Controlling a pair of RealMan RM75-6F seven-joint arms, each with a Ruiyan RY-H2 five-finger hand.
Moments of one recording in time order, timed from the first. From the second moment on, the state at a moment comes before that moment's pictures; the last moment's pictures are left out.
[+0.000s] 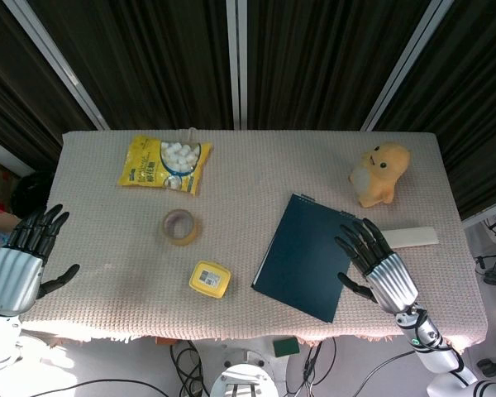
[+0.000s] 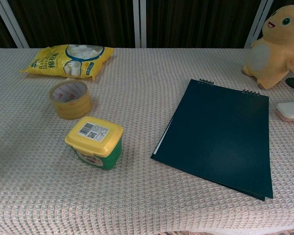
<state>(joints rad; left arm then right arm) -0.13 -1.12 -0.06 -1.64 1.76 1.70 0.06 0.33 -1.51 0.02 -1.22 -1.93 1.76 0.07</state>
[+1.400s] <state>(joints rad) -0.13 -1.15 -0.03 -1.67 1.74 1.64 0.12 0.37 -1.36 -0.22 -1.40 -2.00 1.30 -0.18</state>
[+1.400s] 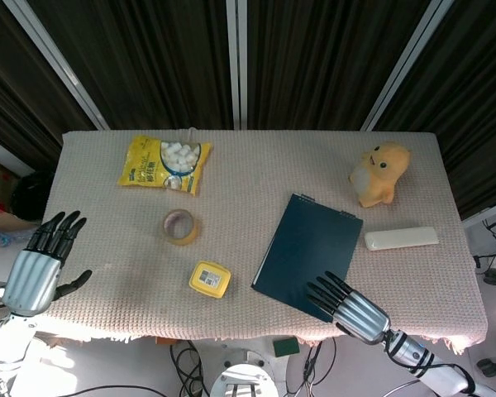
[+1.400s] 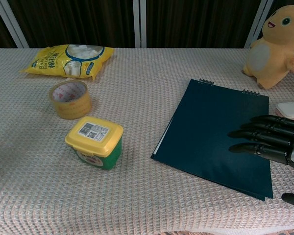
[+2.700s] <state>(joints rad) -0.11 -1.14 -0.04 -1.64 1.70 1.64 0.10 0.36 -1.53 -0.18 -1.21 -1.96 1.39 -0.12</state>
